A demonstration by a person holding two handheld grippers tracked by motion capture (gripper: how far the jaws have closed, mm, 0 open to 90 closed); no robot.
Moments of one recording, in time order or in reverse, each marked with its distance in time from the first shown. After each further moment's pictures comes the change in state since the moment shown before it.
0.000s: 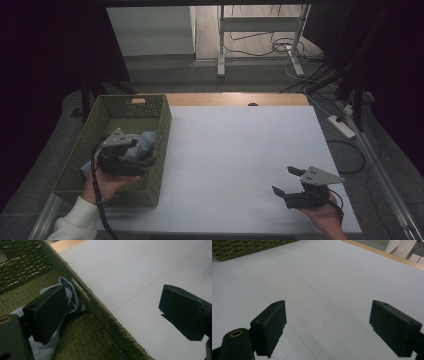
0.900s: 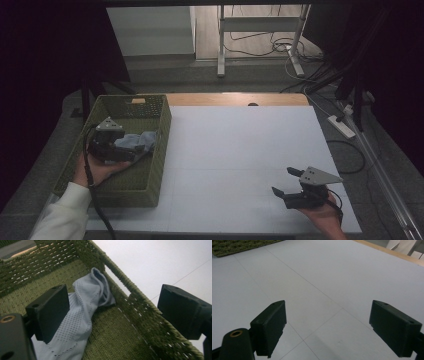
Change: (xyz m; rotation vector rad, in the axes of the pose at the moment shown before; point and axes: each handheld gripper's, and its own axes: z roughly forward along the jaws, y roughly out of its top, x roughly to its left) left arm 0.050 0.004 0.006 0.086 0.066 -0.039; right arm 0.000 -0.002 0.003 0.024 0.001 -0.003
